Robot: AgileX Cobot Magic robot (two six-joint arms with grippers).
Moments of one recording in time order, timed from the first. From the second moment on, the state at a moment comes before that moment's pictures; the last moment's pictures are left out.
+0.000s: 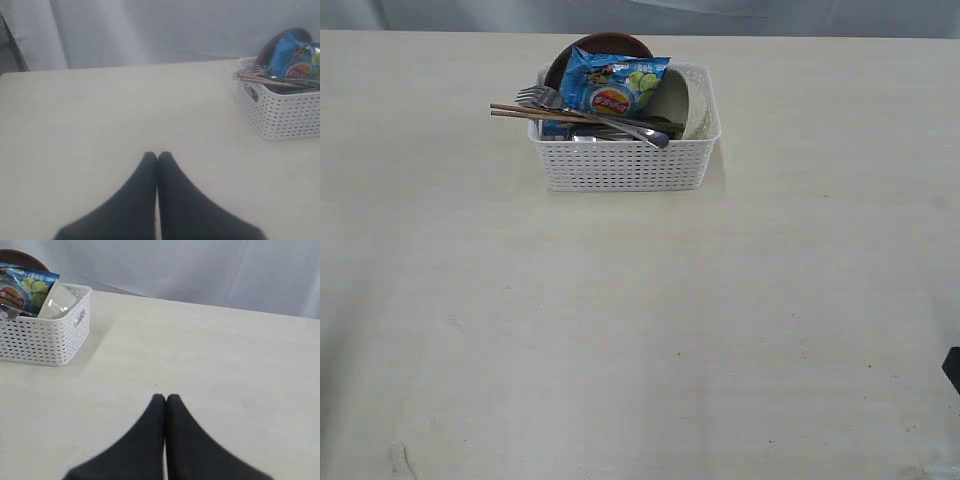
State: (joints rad) left arm -0.11 0.00 0.00 0.05 0.33 -0.04; right arm 0.10 0.01 0.00 0.00 0.34 -0.08
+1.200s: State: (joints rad) left arm -0.11 0.00 0.00 0.05 0.33 -0.04; right arm 0.16 0.47 -0.51 0.39 0.28 -0.03
